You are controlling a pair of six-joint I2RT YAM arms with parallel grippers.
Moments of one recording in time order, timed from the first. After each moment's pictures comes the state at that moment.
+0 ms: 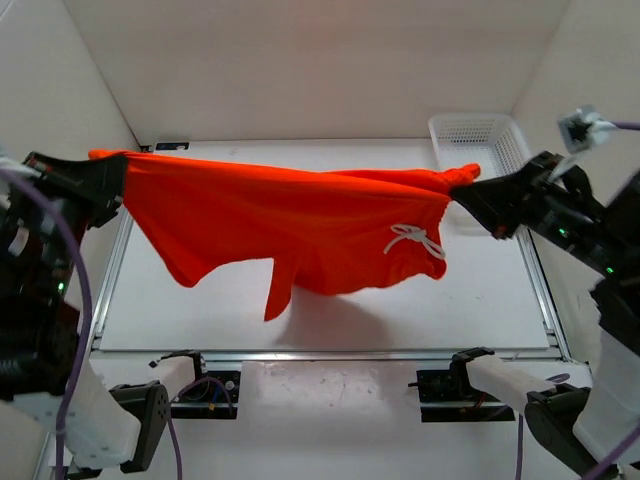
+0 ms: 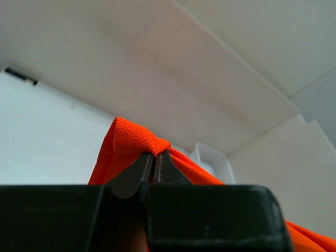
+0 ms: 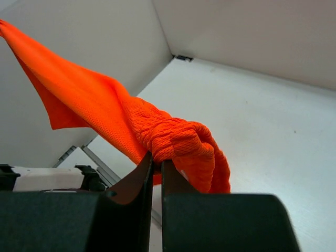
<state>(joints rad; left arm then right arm) 0.12 1.11 2.33 -1.21 0.09 -0.66 0.29 1.06 2.07 -1.10 -0.48 0.31</state>
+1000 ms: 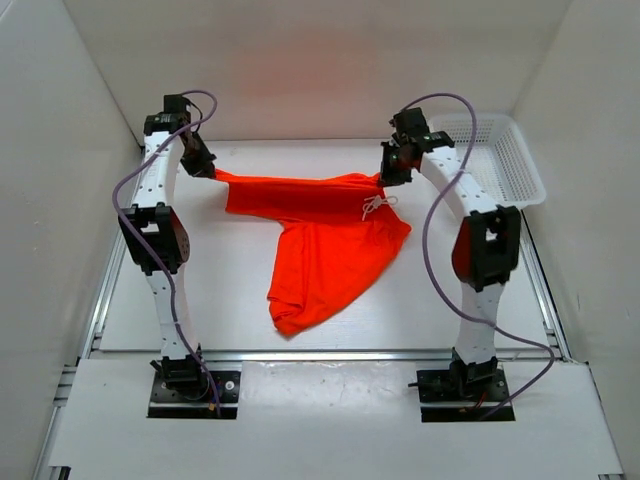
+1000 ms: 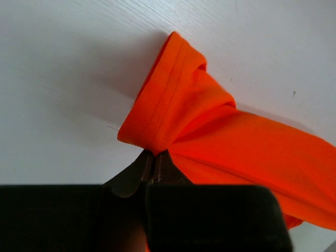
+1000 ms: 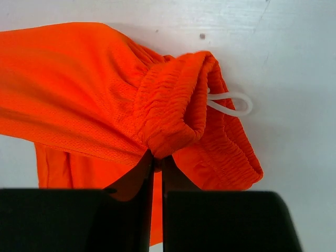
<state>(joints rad) 0.06 2.24 2.30 -1.14 0.06 -0.50 0.30 2.01 1.88 -0.82 -0.12 0.31</state>
